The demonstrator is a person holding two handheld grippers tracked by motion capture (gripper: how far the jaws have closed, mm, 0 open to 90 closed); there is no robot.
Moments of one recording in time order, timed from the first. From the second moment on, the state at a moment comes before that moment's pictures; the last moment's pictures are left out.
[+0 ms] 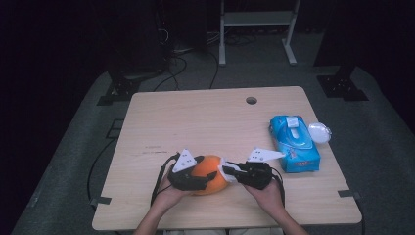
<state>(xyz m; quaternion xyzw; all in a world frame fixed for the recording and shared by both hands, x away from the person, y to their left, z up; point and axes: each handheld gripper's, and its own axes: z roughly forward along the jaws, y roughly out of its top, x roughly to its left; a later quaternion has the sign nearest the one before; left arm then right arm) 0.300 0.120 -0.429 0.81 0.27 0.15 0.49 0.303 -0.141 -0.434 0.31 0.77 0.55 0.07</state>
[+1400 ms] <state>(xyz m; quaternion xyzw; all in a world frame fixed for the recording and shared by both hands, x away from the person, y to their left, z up) 0.297 0.135 -0.430 0.82 0.26 0.14 0.49 0.315 -0.151 -0.446 0.35 0.75 0.56 0.03</state>
